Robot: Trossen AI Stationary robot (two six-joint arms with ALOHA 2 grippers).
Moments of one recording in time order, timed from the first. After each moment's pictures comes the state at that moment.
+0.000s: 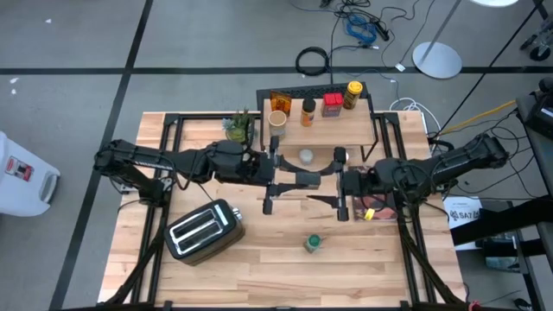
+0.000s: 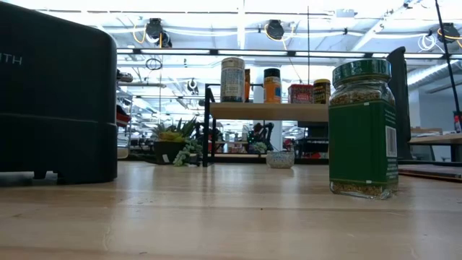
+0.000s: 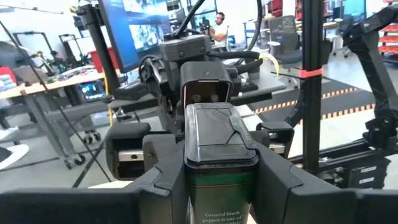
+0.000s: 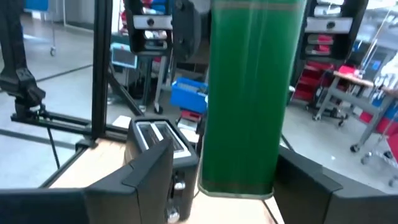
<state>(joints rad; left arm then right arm) -0.13 1.54 1.48 0.06 -0.01 0.22 0.28 1.08 0.87 0.22 0.25 -0.19</state>
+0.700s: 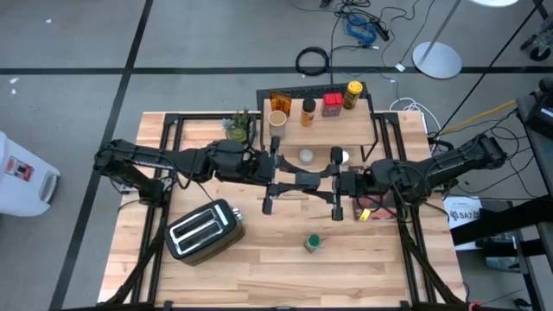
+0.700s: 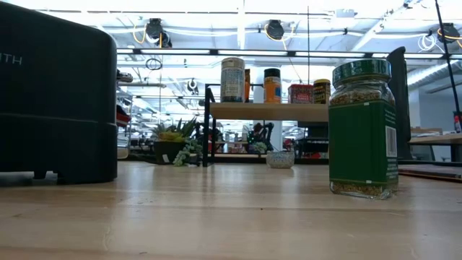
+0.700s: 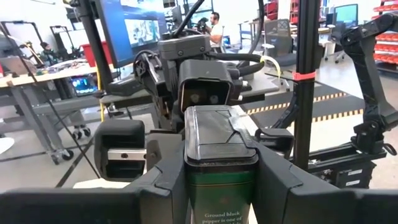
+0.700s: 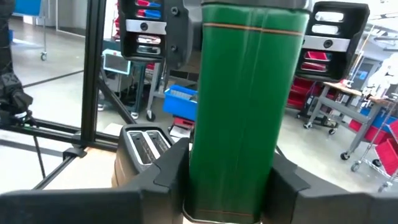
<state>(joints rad) -0.13 1.54 1.48 0.05 0.02 0.16 0.27 1.13 0.87 0.31 0.27 -0.22</state>
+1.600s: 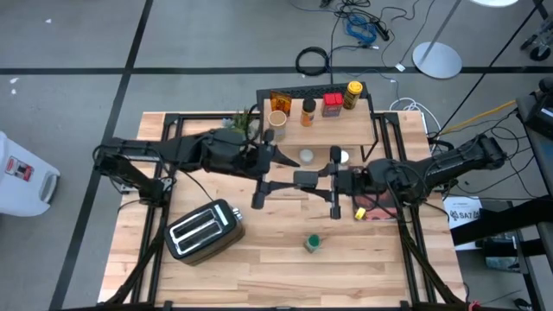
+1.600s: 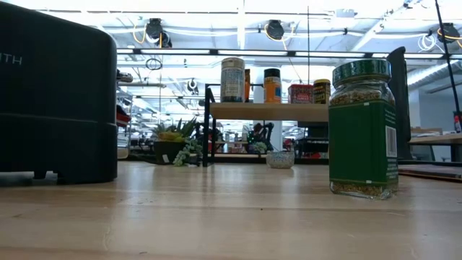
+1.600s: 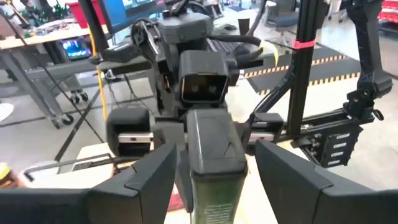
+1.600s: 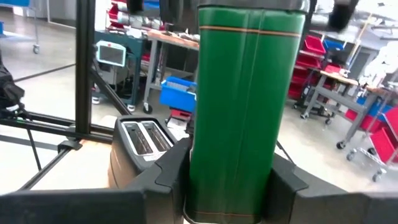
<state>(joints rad) -0.11 1.54 1.69 -0.35 0.01 0.16 0.25 1.13 0.87 0.28 0.28 -0.20</state>
